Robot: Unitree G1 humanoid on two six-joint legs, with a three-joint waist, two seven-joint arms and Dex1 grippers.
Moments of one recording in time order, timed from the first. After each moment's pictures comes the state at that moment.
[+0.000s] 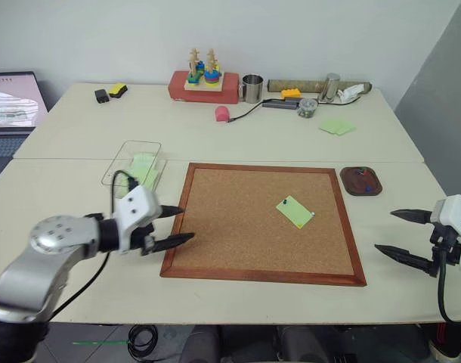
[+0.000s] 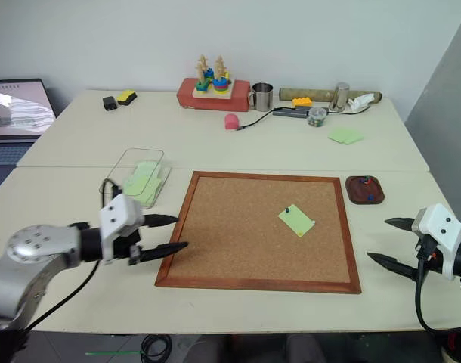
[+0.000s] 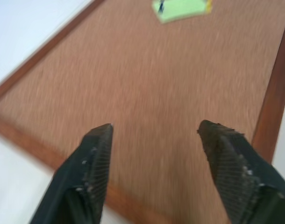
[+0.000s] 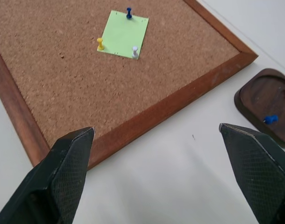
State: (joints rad) left arm -0.15 0.87 0.06 -0.38 -0.42 0.47 -1.02; right arm 0.18 -0.97 -0.47 -0.35 0.43 0.40 1.07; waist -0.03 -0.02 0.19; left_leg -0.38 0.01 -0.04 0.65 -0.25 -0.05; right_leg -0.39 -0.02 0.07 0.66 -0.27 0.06
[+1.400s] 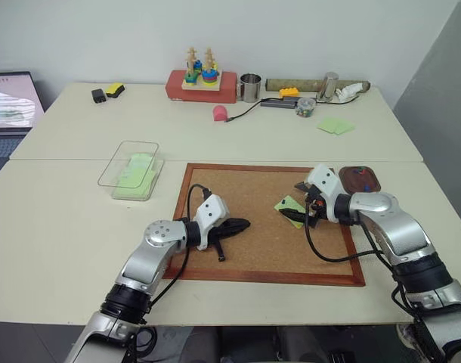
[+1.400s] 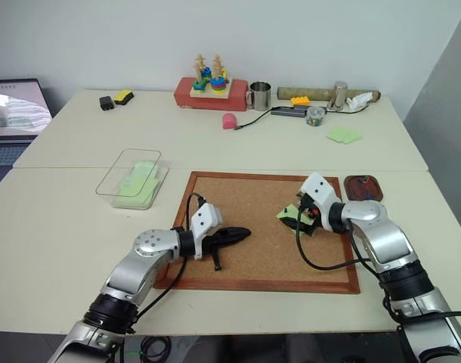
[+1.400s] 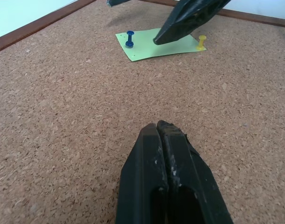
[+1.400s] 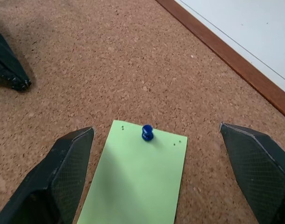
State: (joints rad) left arm -0.34 0.44 -0.23 0.08 -0.20 0.19 -0.94; right arm -0.53 -0.57 0.22 0.02 0.20 0.52 0.81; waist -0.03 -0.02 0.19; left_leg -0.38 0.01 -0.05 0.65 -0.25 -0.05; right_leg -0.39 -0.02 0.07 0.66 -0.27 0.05
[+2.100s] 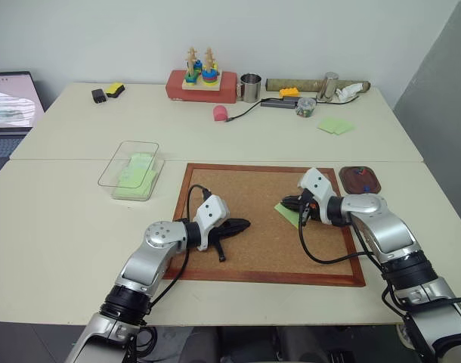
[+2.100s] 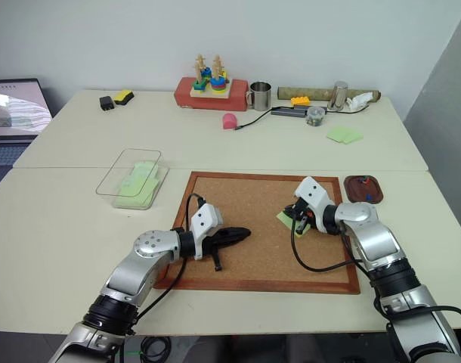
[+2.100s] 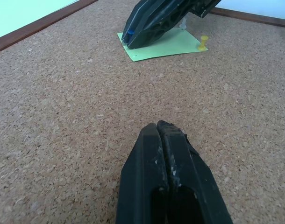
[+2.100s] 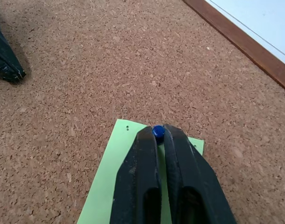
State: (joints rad) left arm -0.33 0.44 -0.23 0.06 -0.20 0.21 -0.93; right arm -0.54 -0.53 0.24 0.12 0.14 0.45 0.85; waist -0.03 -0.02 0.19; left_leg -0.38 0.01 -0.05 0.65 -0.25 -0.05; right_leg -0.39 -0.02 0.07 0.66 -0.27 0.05
